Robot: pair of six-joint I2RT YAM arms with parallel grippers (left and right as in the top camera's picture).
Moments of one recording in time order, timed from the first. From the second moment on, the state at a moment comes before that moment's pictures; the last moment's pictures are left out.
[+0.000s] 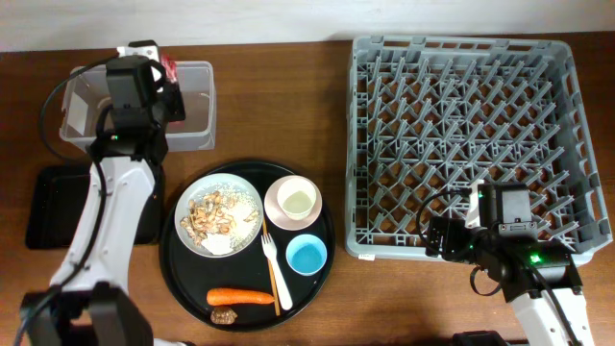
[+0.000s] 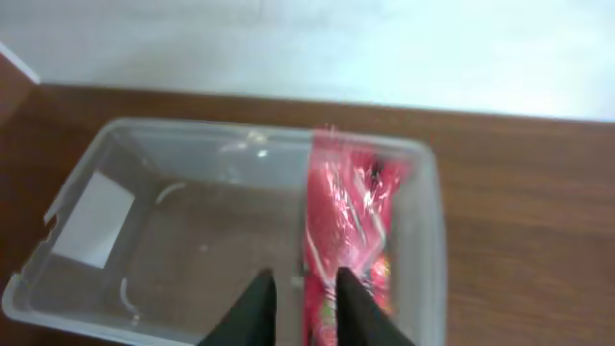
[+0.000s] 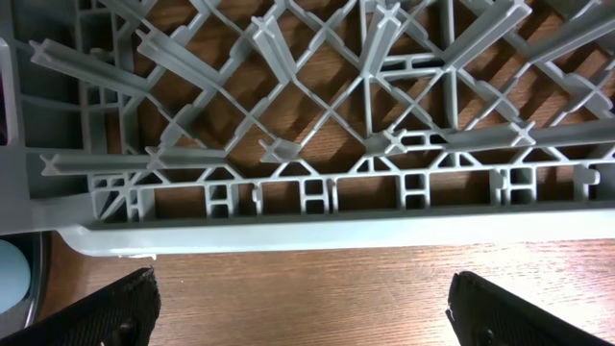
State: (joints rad) left arm 0.02 1.63 1.32 -0.28 -0.19 -0.02; right arm 0.03 0.94 0.82 -1.03 -0.02 0.21
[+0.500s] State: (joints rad) left arm 0.04 1.59 1.31 -0.91 0.08 -0.03; right arm 0.03 0.94 0.82 -1.03 -0.02 0.21
